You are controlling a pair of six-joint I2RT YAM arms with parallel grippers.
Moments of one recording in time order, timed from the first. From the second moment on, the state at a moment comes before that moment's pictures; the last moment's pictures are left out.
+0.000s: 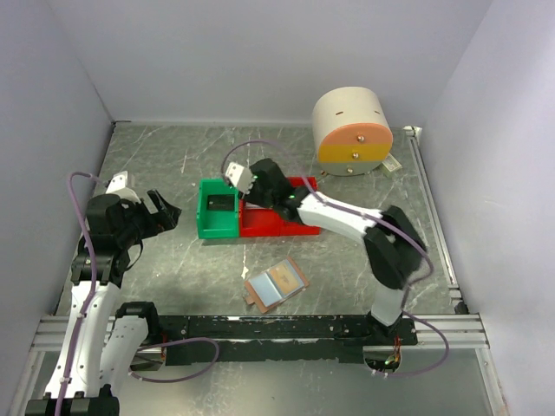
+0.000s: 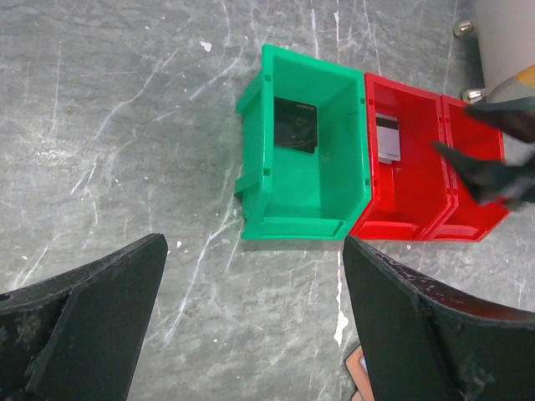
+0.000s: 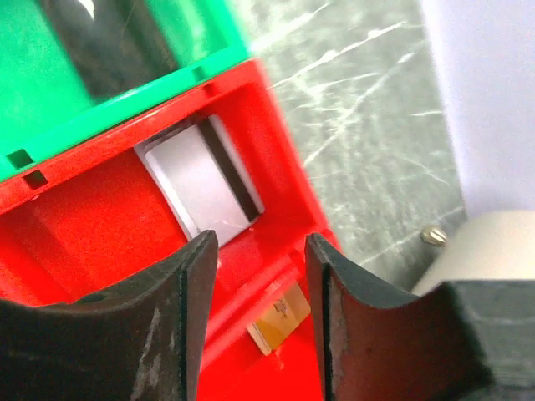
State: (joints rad) left arm 0.02 0.66 0.71 -0.53 0.19 -0.38; right arm 0.81 1.87 1.32 -0.13 0.19 -0.68
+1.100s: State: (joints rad) left arm -0.46 0.74 0.55 -0.50 0.25 -0.71; right arm 0.72 1.06 0.60 -0.30 0.03 0.70
